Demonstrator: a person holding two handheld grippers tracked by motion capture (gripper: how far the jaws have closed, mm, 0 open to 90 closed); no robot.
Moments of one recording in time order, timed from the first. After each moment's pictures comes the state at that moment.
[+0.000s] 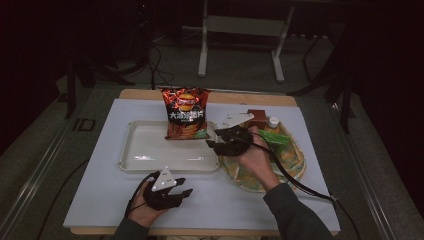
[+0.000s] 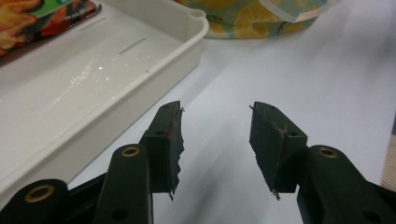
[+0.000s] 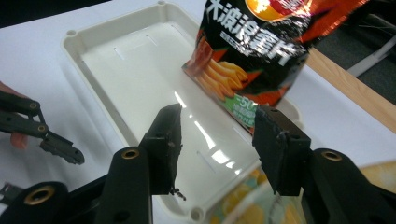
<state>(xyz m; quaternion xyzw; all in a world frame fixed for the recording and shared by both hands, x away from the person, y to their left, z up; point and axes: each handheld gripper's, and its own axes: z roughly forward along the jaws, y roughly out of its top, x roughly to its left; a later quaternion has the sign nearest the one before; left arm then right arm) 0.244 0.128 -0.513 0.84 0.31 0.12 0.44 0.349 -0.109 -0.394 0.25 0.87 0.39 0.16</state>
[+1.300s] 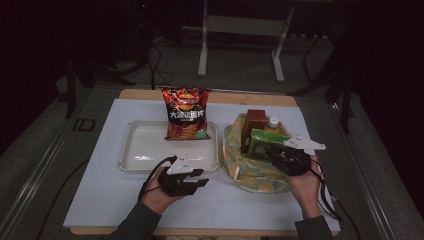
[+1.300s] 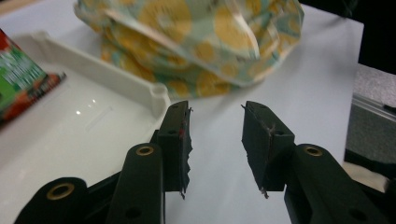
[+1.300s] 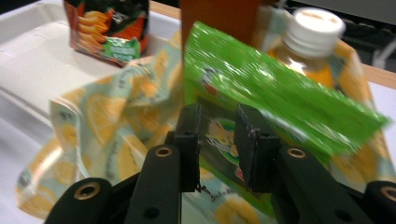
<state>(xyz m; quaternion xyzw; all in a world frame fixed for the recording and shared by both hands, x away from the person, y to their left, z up) 0.272 0.090 -0.461 0.85 0.25 0.10 0.45 0.310 -0.256 -0.428 0.42 0.77 0.41 0.25</state>
